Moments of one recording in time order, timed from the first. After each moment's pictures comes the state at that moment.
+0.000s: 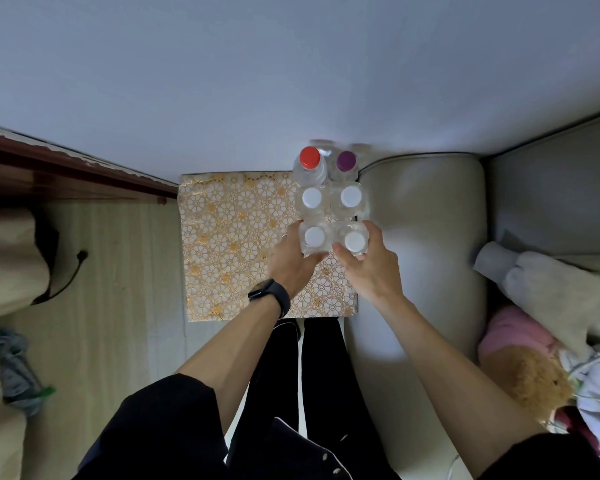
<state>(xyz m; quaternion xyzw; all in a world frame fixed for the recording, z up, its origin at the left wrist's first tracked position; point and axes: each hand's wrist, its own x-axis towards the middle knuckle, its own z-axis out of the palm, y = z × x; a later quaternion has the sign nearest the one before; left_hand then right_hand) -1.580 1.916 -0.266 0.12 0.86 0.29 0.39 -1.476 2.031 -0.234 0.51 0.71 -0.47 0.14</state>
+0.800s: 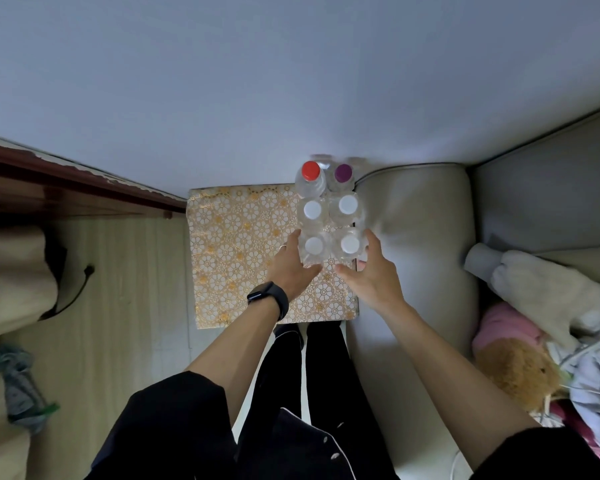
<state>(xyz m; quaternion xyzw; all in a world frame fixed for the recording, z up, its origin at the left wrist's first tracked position) -1.588 1.902 -0.244 0.14 0.85 0.24 0.45 -1.469 2.025 -0.209 0.50 0.70 -0.49 0.16</state>
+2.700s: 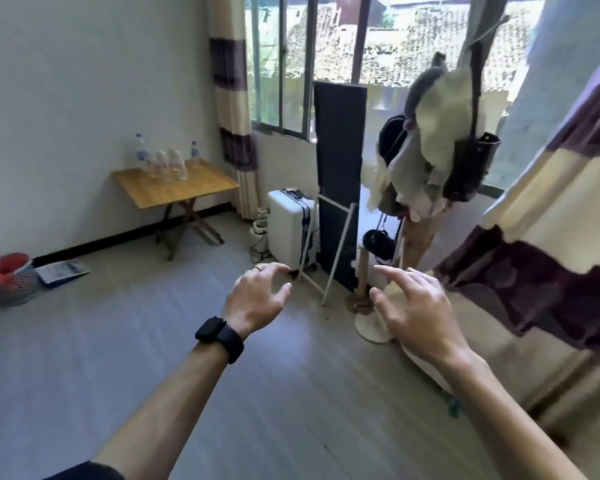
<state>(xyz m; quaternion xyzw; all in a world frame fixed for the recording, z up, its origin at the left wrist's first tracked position) -0.917 1.230 0.223 -0.66 0.67 0.11 -0.32 -1.191 1.252 0.261 -0.74 0.58 -0.33 0.08</state>
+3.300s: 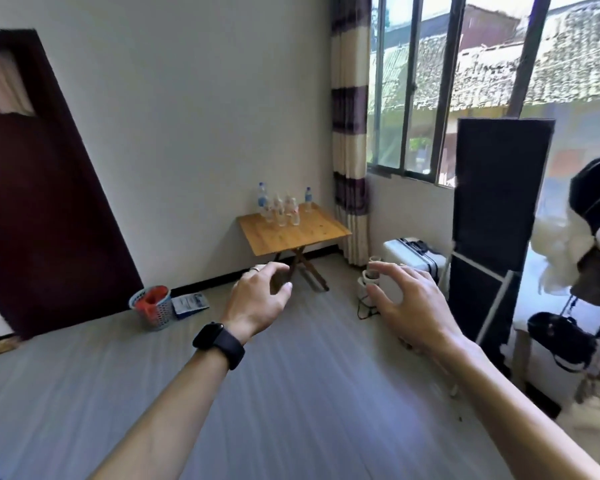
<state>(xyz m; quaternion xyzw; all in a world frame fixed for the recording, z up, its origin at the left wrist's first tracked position) -0.638 1.062 0.306 -0.76 0.55 -0.01 -0.34 -0.890 0.965 0.298 -0.83 0.40 -0.36 0.15</state>
